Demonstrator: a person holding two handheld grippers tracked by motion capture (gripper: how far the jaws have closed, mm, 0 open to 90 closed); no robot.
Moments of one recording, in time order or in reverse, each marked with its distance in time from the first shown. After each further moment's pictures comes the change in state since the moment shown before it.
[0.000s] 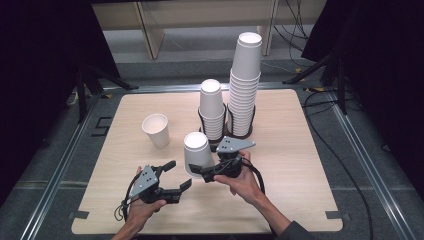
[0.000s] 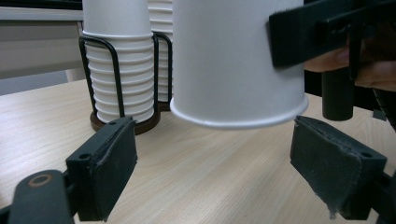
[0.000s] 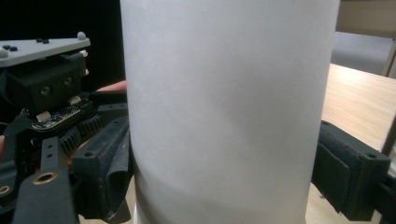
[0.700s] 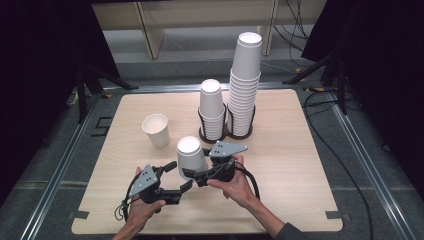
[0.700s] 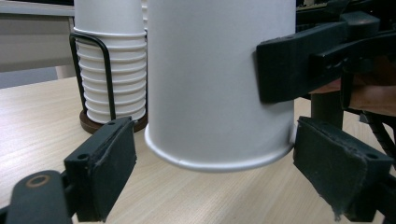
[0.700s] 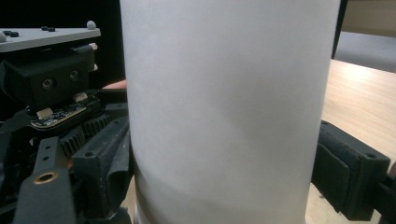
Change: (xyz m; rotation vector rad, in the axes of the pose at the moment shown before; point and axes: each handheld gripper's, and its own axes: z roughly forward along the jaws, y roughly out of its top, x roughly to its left) left arm -0.002 0.001 0.001 0.014 -0.018 -0.026; right arm 0.011 -0.007 0.016 -0.010 0.023 0.001
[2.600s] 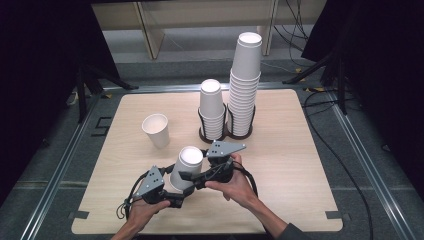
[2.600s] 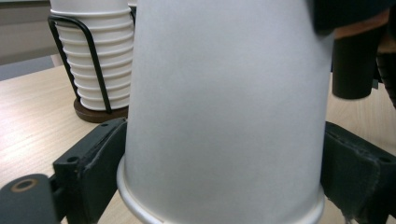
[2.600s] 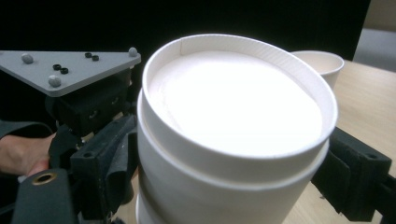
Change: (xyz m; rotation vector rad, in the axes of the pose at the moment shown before) left arm -0.004 0.000 0.006 0.097 -0.021 0.088; right arm 0.011 0.017 -0.006 0.038 0.064 0.000
